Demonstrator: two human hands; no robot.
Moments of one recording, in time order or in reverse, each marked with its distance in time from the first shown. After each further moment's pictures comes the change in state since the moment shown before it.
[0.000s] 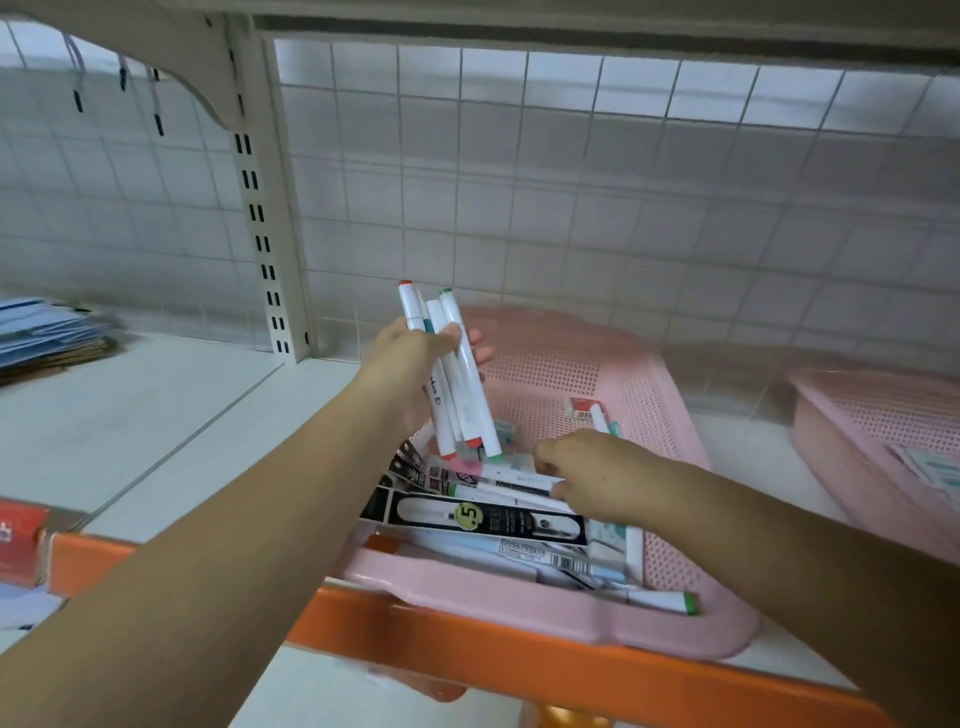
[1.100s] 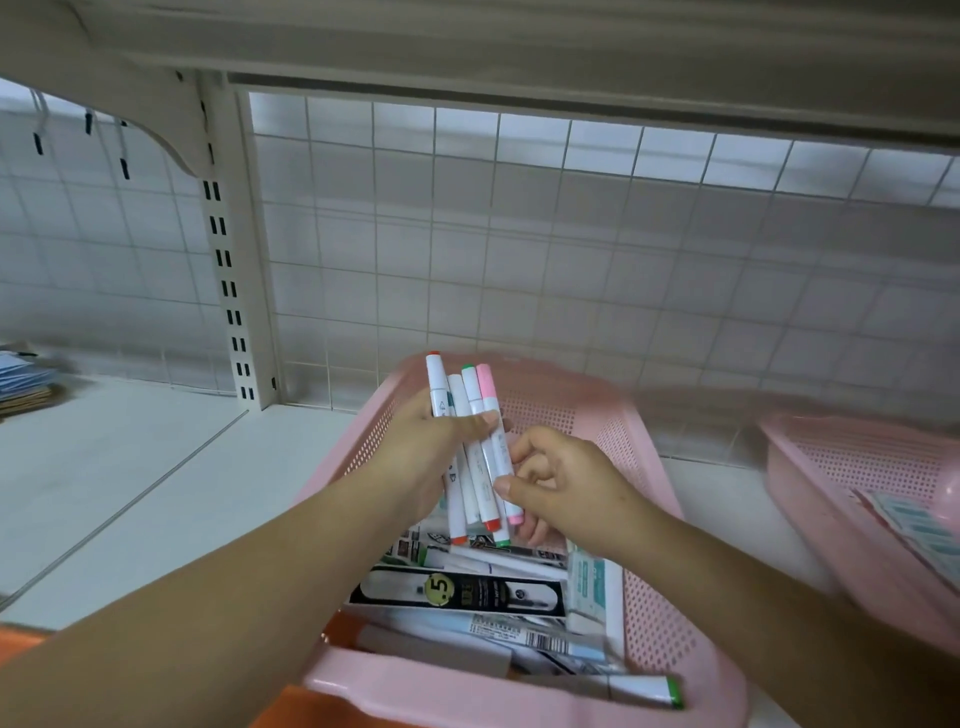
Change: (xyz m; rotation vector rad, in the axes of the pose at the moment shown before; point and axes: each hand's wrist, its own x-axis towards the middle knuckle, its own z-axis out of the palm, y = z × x) left_hand 0.000 -0.024 0.019 0.180 -0.113 -0.031; right_hand -0.011 -0.005 -0.018 1.004 0.331 -0.027
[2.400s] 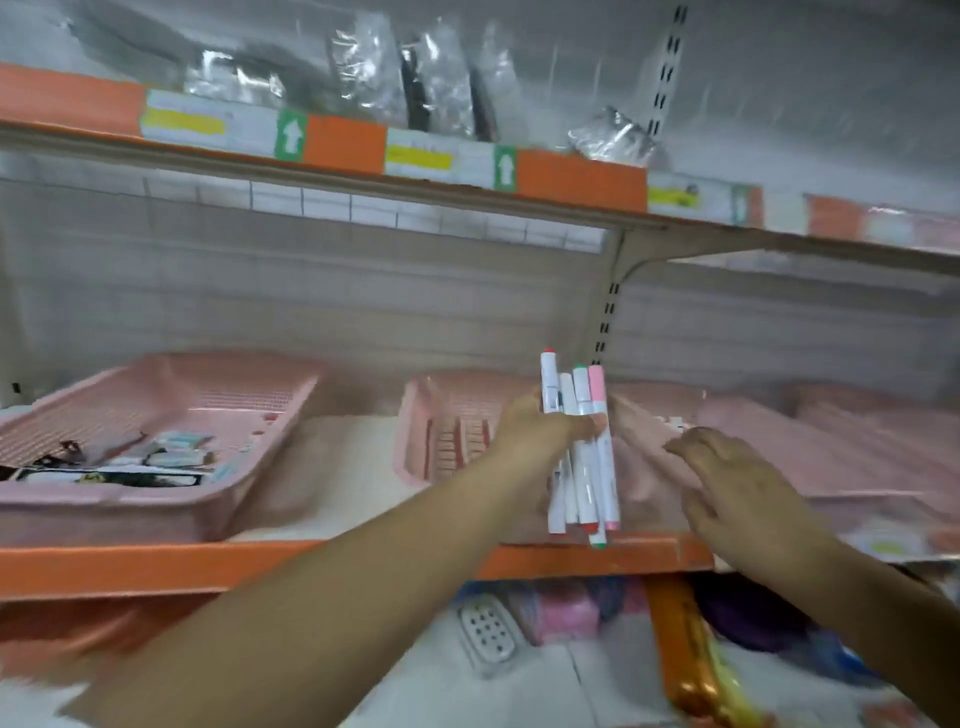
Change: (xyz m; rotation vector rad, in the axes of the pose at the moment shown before) left_hand -0.214 -0.029 0.379 0.001 -0.404 -0.018; right_hand -0.383 0.107 -0.281 -1.148 0.553 0.174
